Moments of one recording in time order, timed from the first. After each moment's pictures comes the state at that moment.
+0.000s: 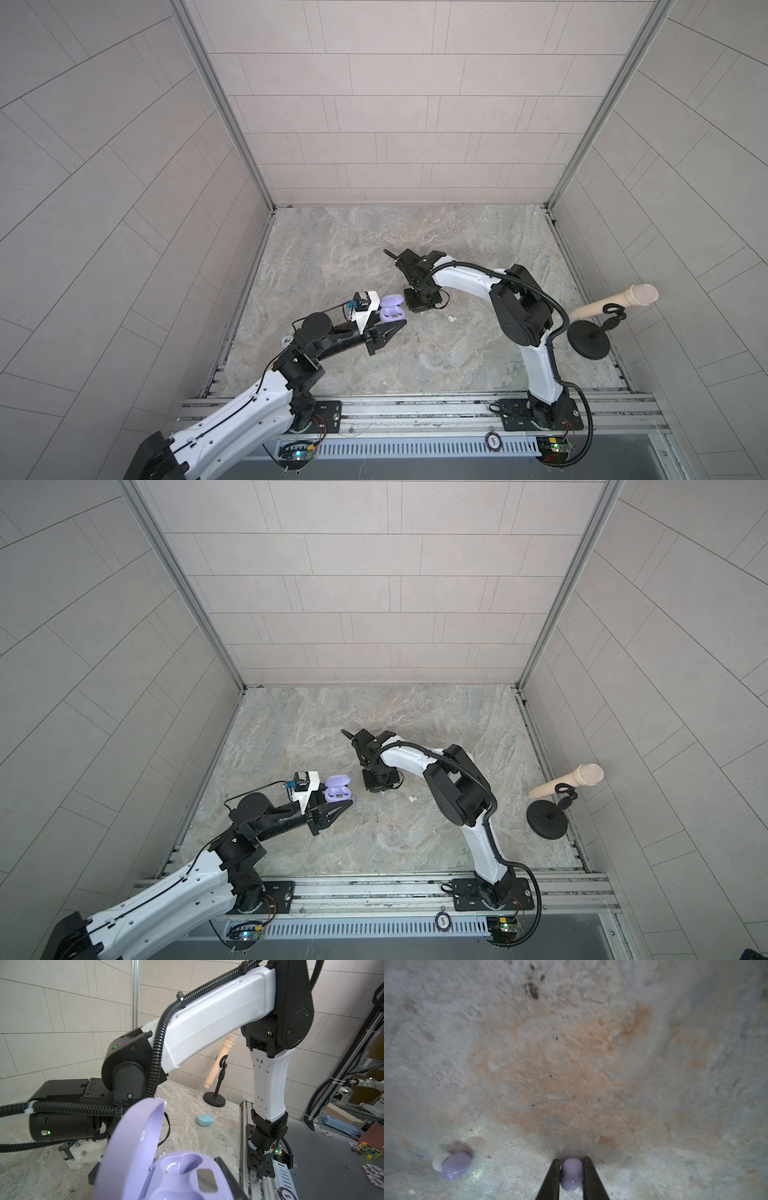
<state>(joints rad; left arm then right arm) -0.72 0.66 0.27 0.41 0.48 -0.16 0.72 2.10 1.57 -0.94 -0.07 0.51</state>
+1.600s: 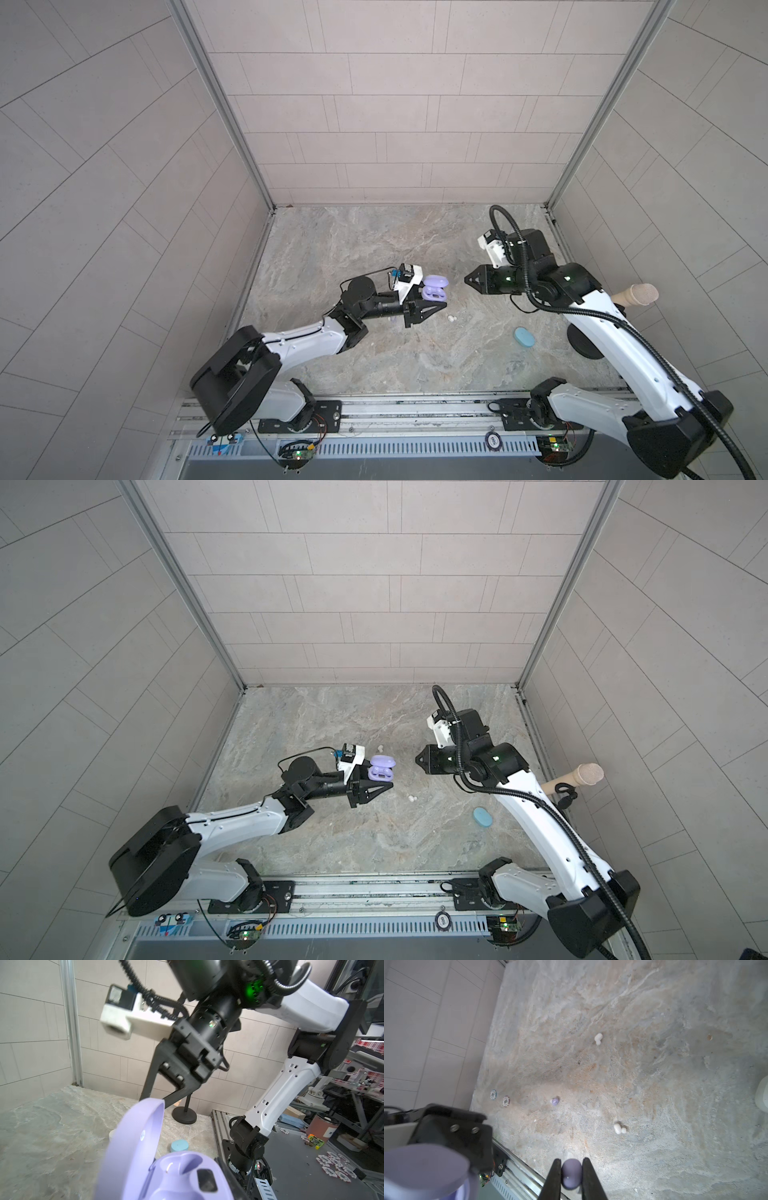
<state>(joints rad) -0.76 1.42 0.60 0.97 0.74 -0.27 0.38 1.07 1.18 -0.88 -0.36 0.40</state>
